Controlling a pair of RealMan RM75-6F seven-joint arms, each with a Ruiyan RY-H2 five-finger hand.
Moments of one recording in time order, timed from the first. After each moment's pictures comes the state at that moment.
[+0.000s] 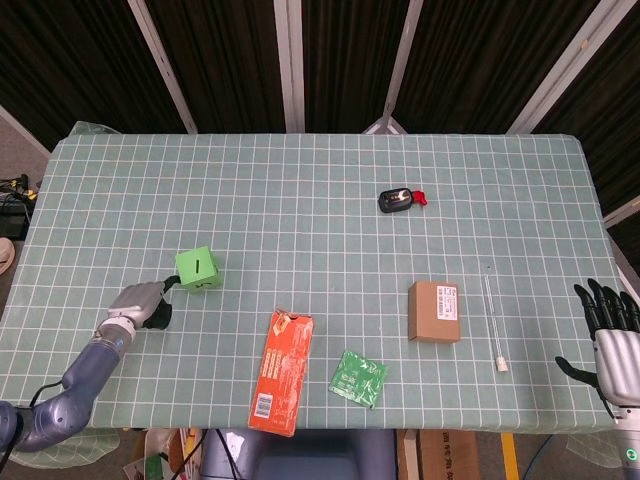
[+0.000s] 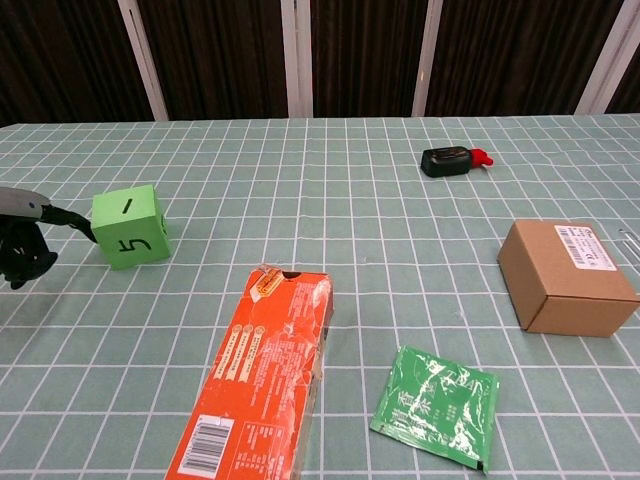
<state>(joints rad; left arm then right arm) -0.84 -1.19 0.02 -1.82 0.44 0.86 0.40 0.06 -1.06 0.08 -1.66 -1.44 1.48 -0.08</state>
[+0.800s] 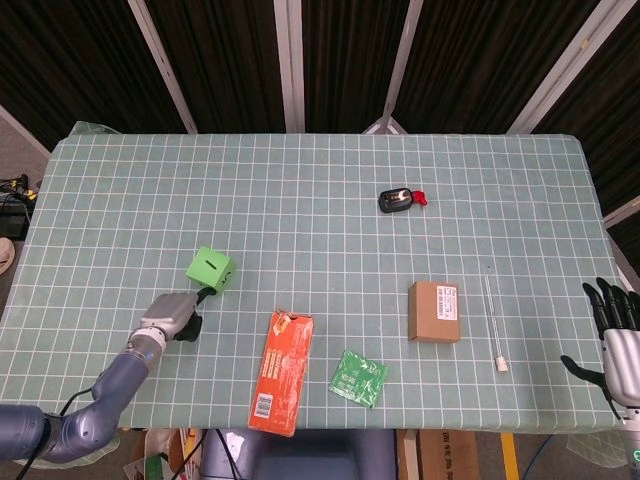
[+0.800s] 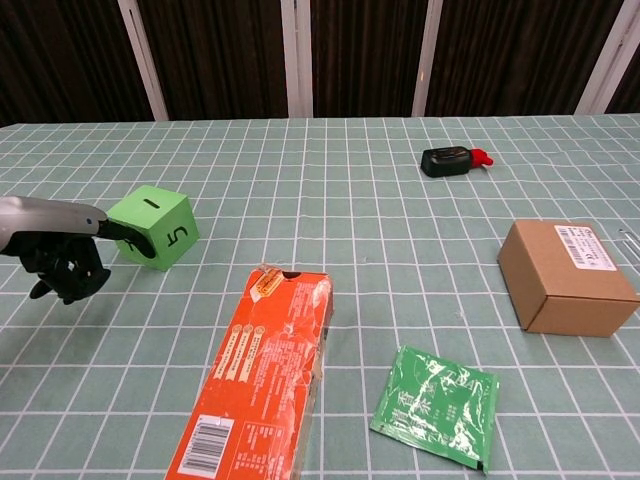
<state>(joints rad) -0.90 -1.28 0.01 -1.91 0.41 0.97 0.51 0.05 -1.04 0.09 -1.66 -1.44 1.49 -0.05</state>
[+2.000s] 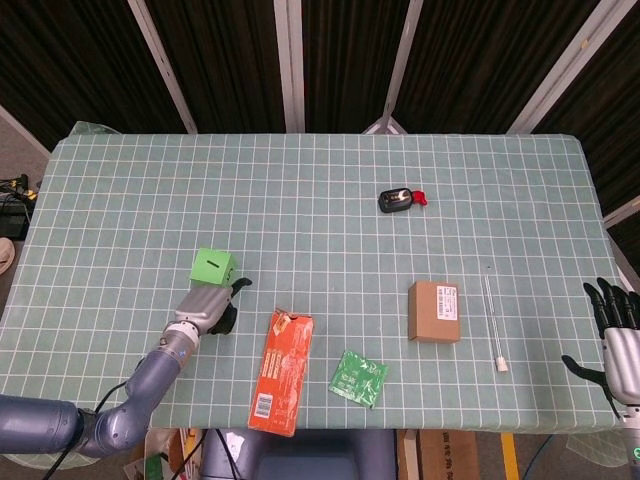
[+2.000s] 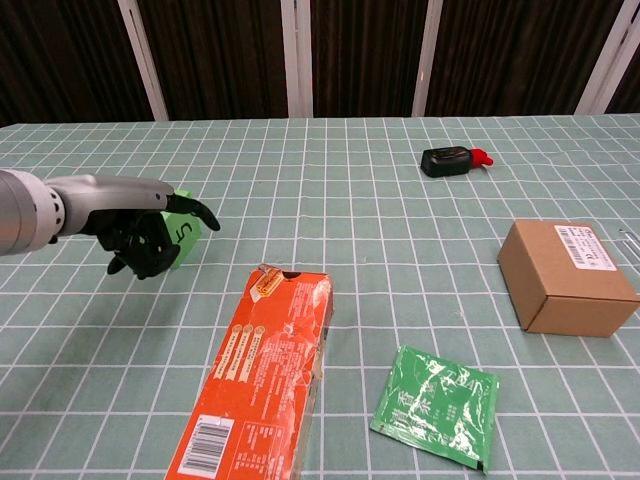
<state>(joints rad) -0.92 -1.38 -0.07 -1.90 0.50 1.05 0.53 0.06 -1.04 0.09 -1.66 -1.42 1.46 -0.05</state>
